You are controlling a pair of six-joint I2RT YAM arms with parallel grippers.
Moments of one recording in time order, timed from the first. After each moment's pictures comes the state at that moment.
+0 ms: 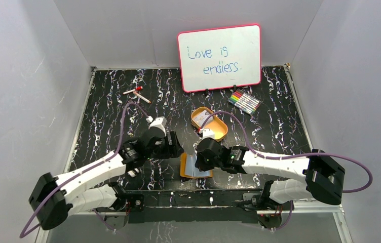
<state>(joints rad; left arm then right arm) -0.86 1.08 0.63 -0.33 -0.10 -0.81 1.17 1.27 0.70 -0.30 0.17 0.79</state>
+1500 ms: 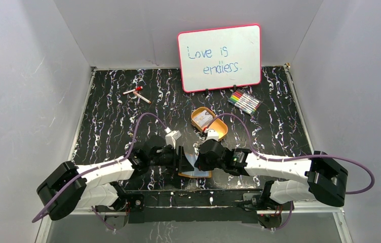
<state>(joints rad) -0.86 1.15 0.38 0.21 0.42 -0.79 1.17 1.24 0.65 -0.22 0.18 0.92</state>
